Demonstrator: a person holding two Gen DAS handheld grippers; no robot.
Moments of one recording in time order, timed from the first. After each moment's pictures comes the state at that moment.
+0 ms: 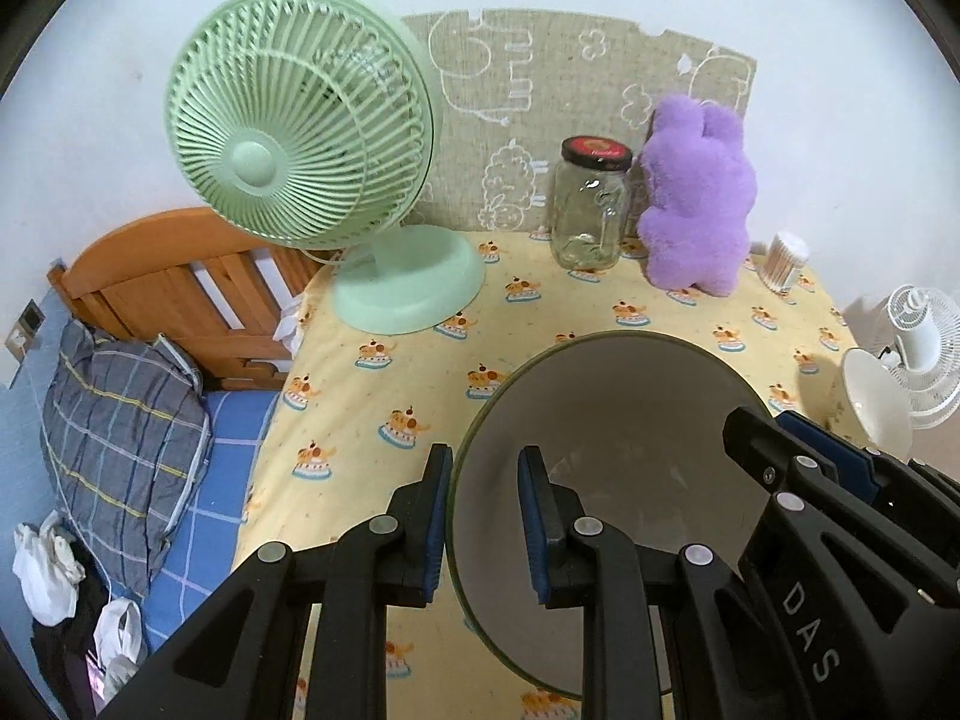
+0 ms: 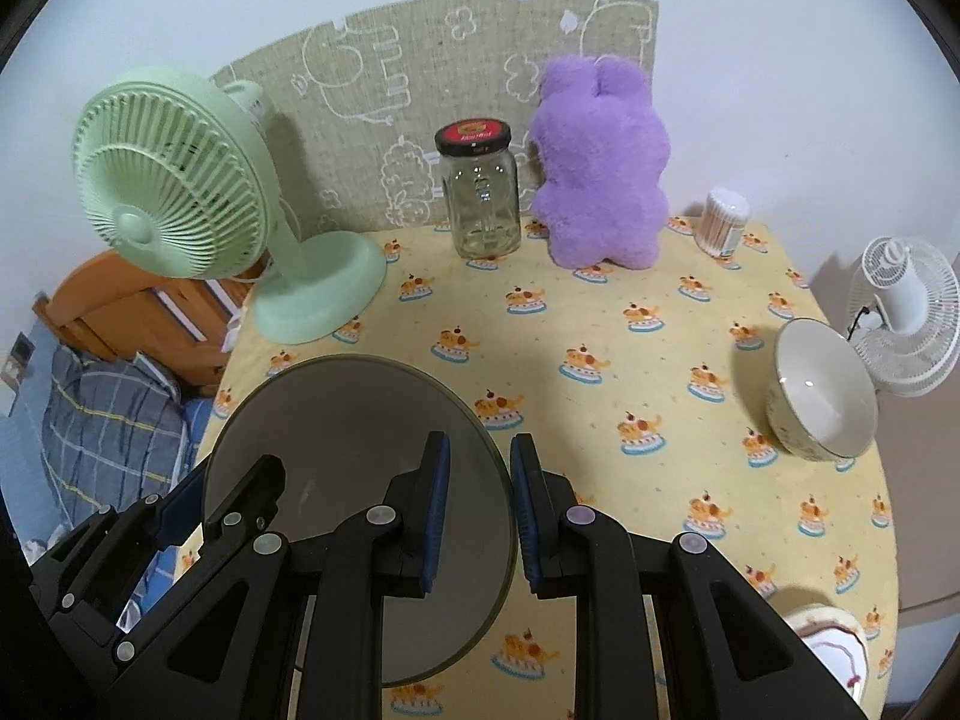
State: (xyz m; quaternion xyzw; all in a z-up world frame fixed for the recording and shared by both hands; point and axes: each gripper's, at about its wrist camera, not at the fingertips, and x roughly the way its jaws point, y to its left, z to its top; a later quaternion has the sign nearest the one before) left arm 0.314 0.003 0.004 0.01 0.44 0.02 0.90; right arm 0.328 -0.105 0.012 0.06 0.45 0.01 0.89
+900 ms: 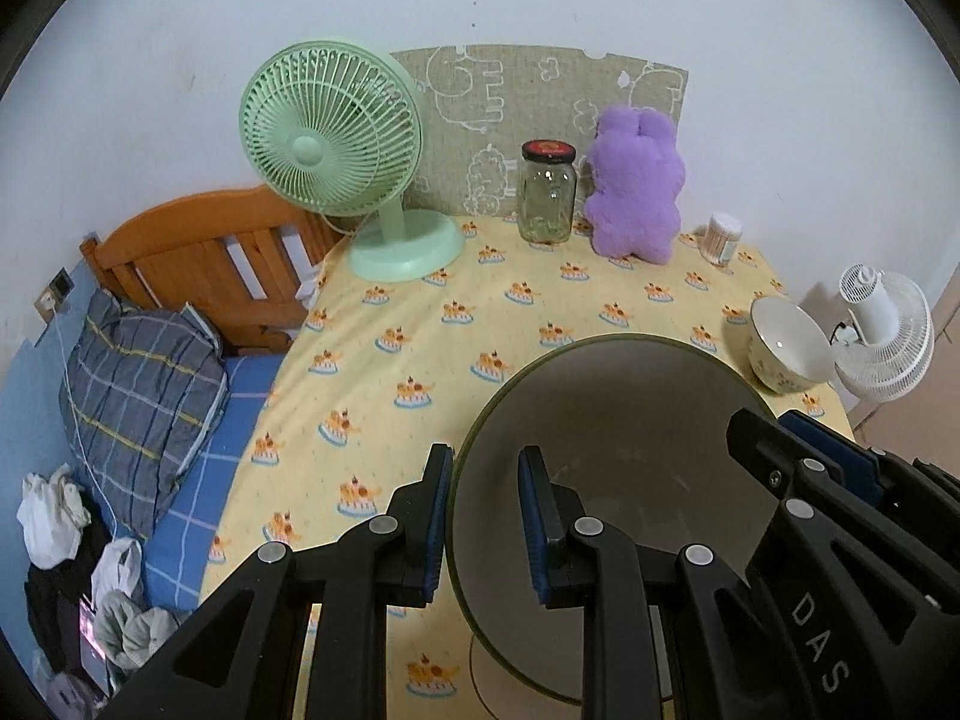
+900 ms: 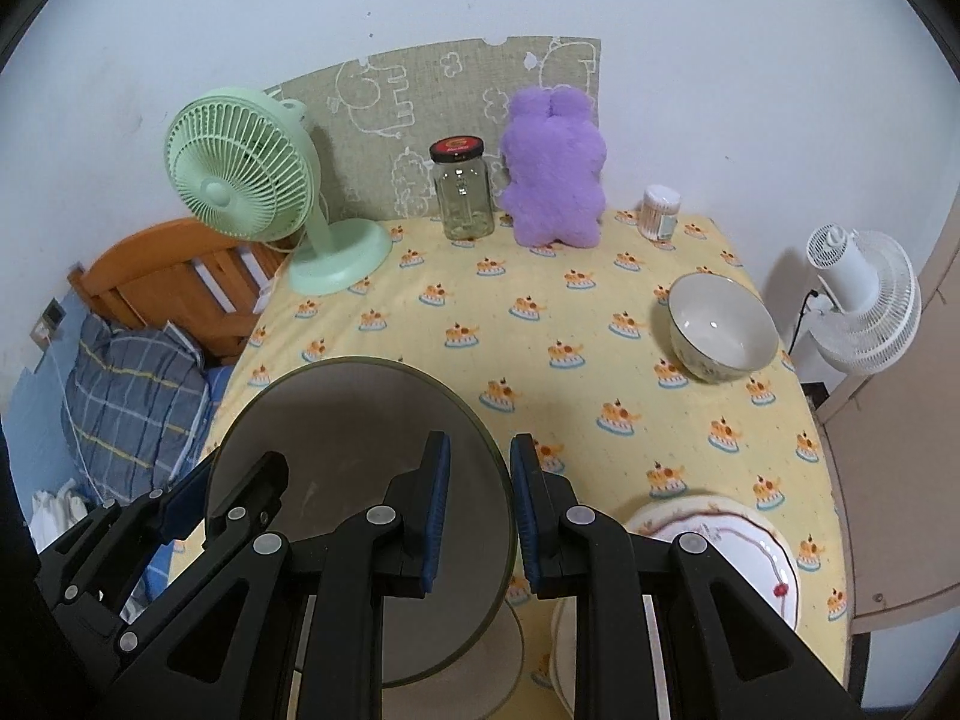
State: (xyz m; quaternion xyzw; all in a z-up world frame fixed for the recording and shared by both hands) left arm 0.189 -0.037 0.029 0.00 0.43 0.03 0.90; right arm 0.195 -0.149 0.044 0.04 0.44 0.03 0.90
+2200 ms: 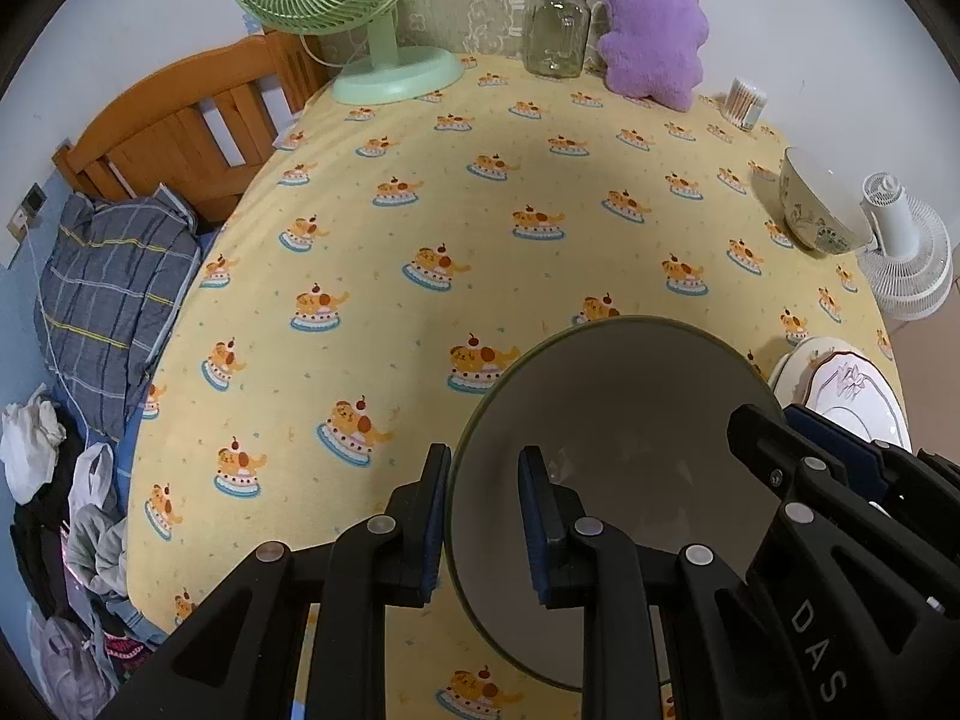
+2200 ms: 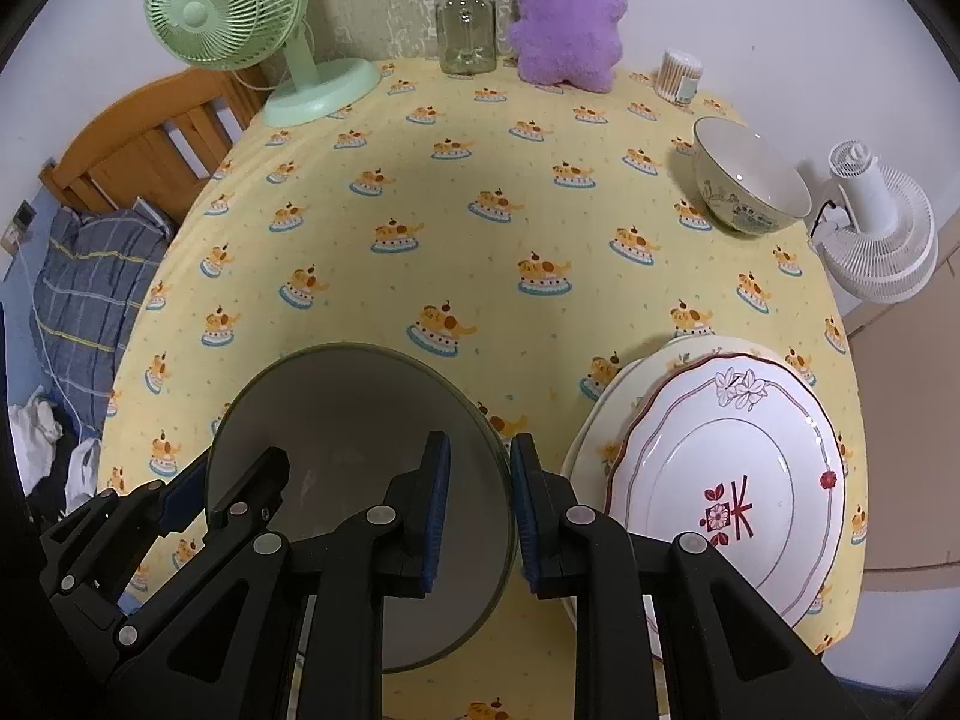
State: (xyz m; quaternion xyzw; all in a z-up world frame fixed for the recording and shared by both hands) left arm 0.164 -0.033 -0.067 -0.02 0.55 0.02 0.83; right arm 0.174 -0.136 -0.053 0.00 0.56 0.03 0.83
